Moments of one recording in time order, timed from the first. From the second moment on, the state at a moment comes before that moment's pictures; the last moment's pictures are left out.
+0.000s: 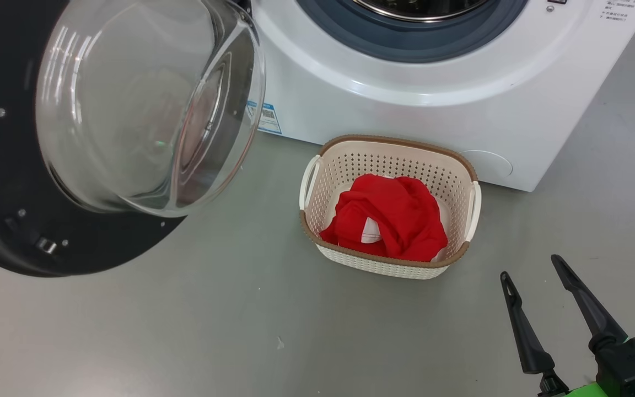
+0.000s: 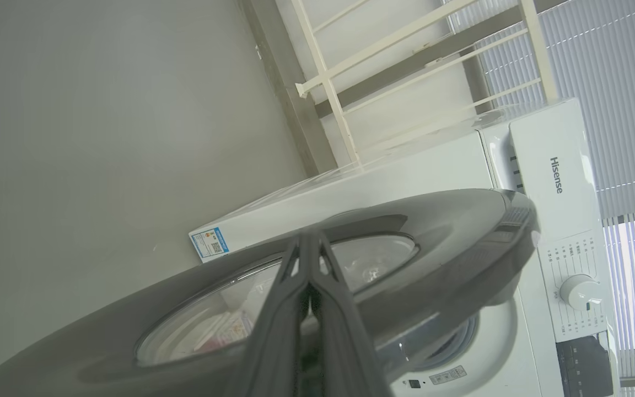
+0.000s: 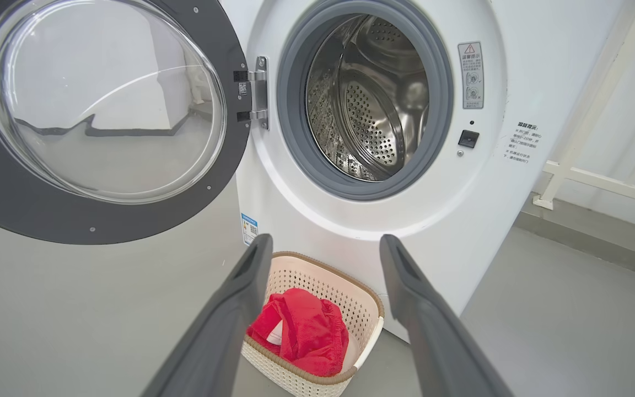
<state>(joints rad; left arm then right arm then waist) -0.94 0.43 0.28 0.79 -1.29 0.14 0.60 0.20 -0.05 -0.02 -0.29 0.00 0.12 -0.07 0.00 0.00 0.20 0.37</state>
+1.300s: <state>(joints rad) -0.60 0.14 0.27 0.10 -1.44 0.35 0.74 0.20 -0.04 -0.04 -0.21 0.07 0.12 -0.15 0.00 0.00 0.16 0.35</state>
